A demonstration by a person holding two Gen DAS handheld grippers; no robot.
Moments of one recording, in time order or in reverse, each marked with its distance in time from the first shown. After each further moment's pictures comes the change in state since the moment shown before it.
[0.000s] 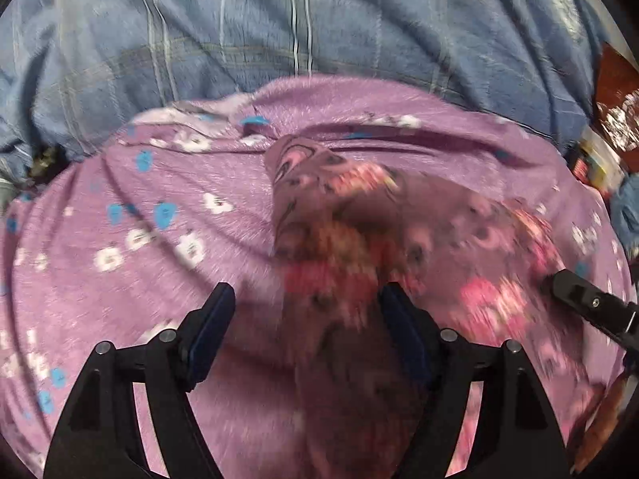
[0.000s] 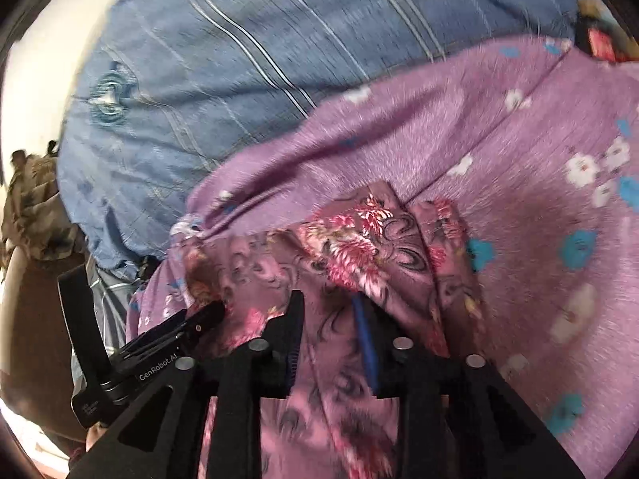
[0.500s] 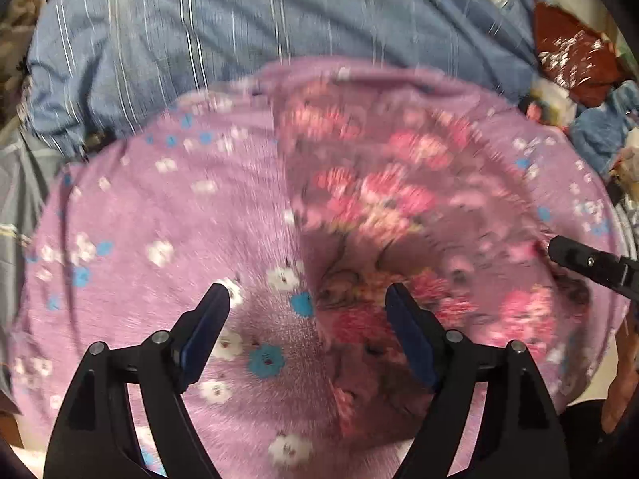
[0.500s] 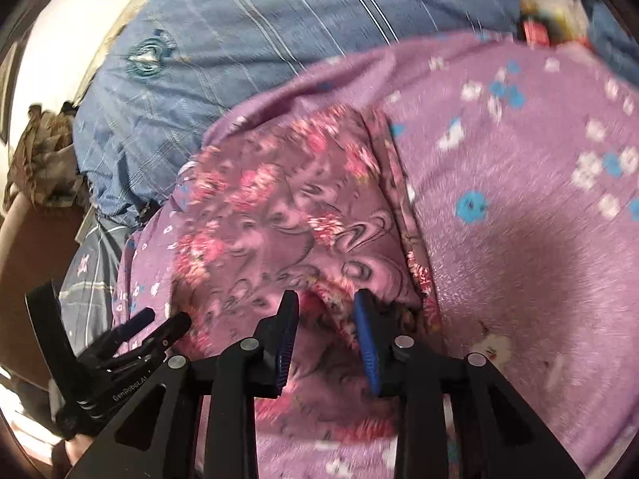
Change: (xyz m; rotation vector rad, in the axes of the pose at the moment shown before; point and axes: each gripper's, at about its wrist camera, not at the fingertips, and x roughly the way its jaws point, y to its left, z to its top) left arm -0.107 -0.010 -0.104 0.088 -0.100 0.030; right arm -0.092 -0.004 -0.107 -0.078 -0.024 -0.063
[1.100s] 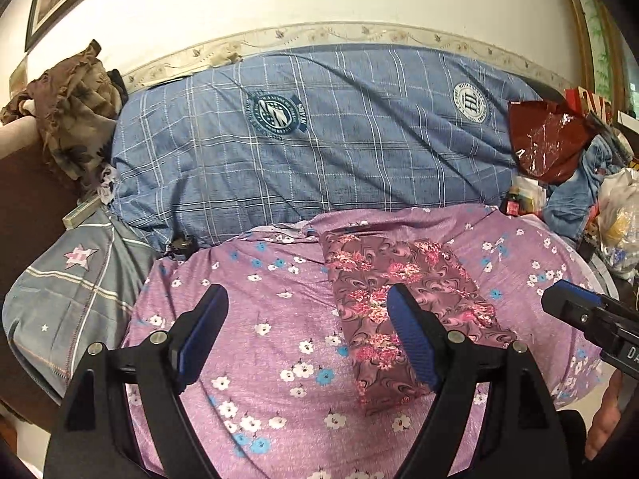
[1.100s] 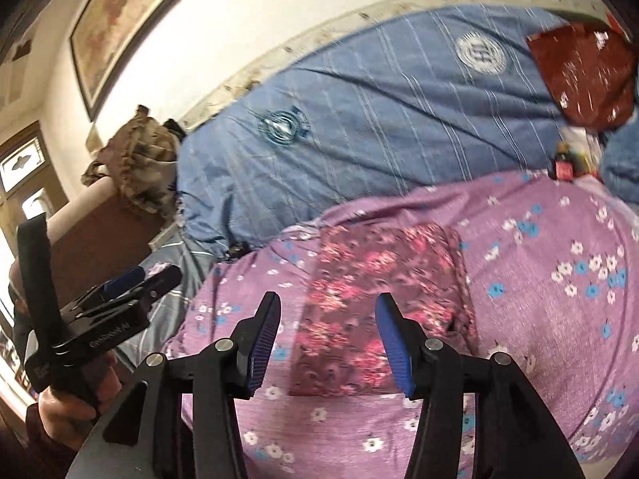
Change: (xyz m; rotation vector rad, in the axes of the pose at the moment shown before) left arm -0.172 0.015 -0.006 -0.014 -0.359 0.104; right arm -0.142 0.090 -0.041 -0.230 -0.316 0.144
